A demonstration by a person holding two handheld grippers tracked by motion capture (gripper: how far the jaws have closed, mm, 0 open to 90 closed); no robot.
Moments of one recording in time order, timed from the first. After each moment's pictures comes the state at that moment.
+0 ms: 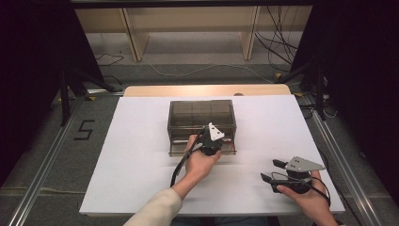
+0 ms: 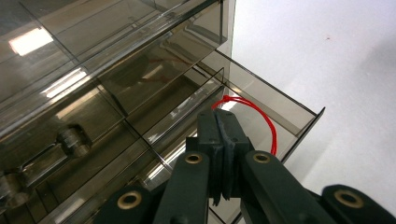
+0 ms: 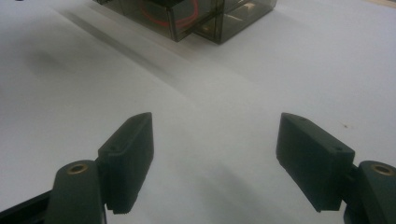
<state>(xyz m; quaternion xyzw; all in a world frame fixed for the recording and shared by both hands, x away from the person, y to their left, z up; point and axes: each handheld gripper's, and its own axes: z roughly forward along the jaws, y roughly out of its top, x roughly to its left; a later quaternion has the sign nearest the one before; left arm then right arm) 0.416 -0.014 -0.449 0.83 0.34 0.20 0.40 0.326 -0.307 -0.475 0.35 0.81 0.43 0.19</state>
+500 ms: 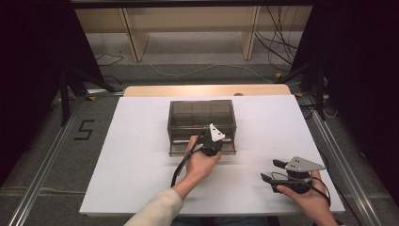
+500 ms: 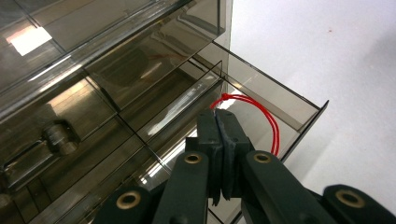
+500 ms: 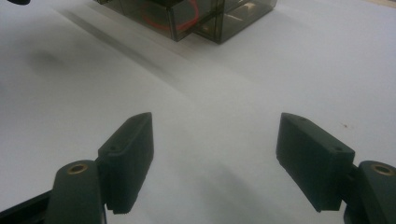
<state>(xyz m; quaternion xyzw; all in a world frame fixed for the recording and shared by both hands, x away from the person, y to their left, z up) 0.417 -0.016 -0.454 0.83 0.34 0.20 0.39 0.326 -0.307 -0.475 0.35 0.81 0.43 0.19</state>
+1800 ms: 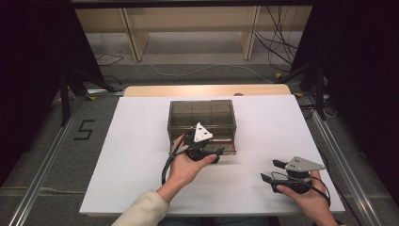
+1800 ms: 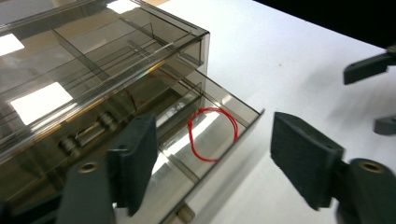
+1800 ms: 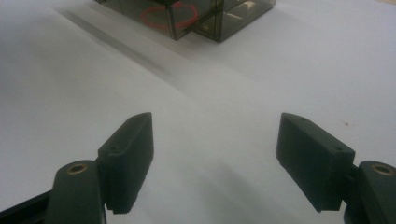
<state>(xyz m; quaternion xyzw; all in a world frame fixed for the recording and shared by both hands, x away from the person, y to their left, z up) 0.382 0.027 -0.415 0.81 0.33 0.16 0.45 0.326 -0.307 -0.476 0.35 0.81 0.43 0.19</state>
